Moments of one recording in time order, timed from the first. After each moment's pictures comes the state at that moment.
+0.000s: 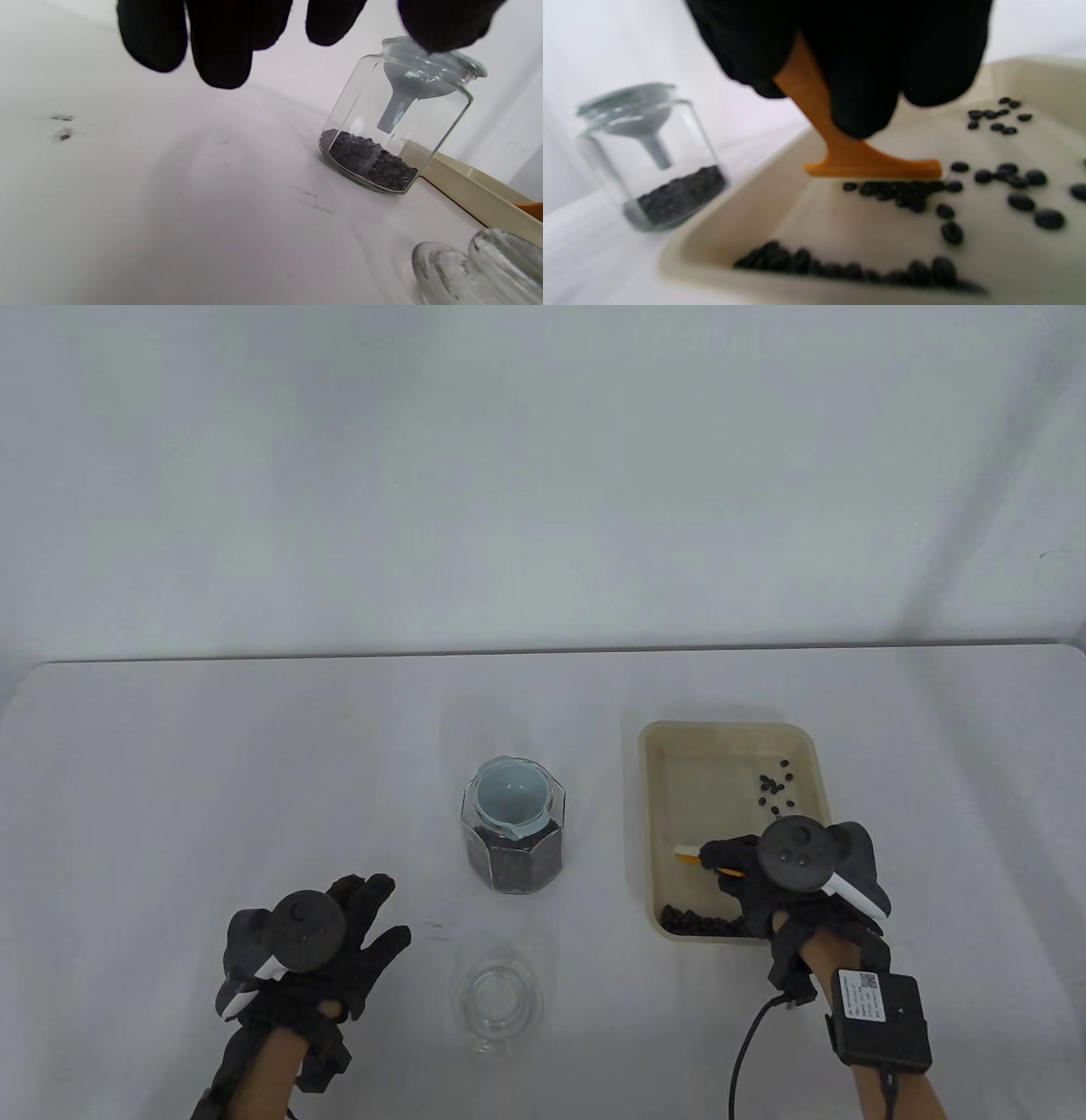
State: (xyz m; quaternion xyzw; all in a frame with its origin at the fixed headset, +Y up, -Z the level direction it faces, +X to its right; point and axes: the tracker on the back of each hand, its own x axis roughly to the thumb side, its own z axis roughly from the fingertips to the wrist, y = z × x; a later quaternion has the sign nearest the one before) left_hand -0.275 -0.712 -0.310 -0.07 -0.08 0.18 0.98; right_hand 0.216 -0.691 -0.360 0.15 0.01 0.97 0.19
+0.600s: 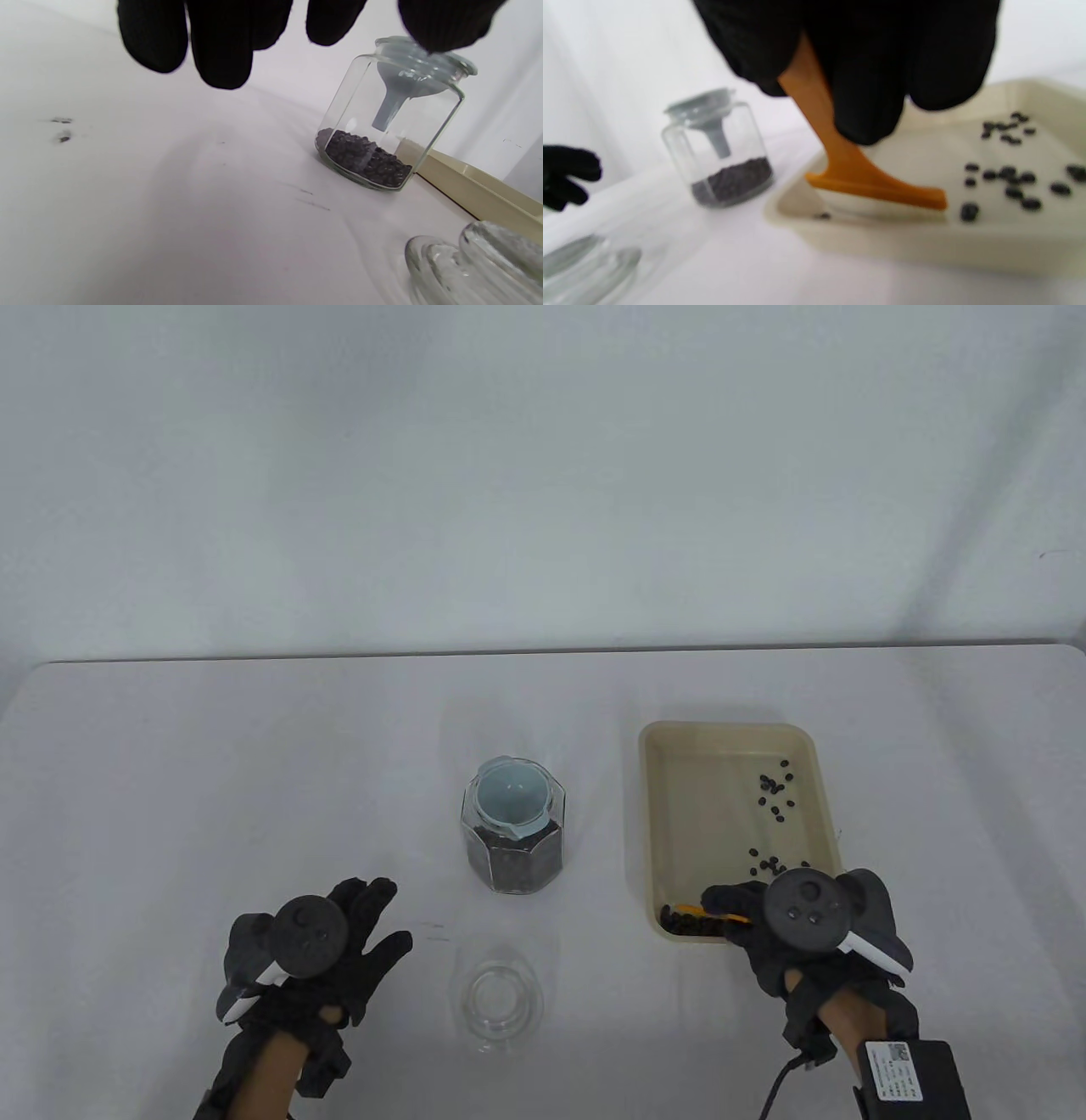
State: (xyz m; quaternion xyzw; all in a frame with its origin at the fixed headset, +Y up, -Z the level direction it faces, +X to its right) left_hand -0.274 -0.713 -0.306 -0.06 -0.09 0.17 0.98; right_hand 0.210 -0.665 -0.314 0.17 -0.01 0.97 0.18
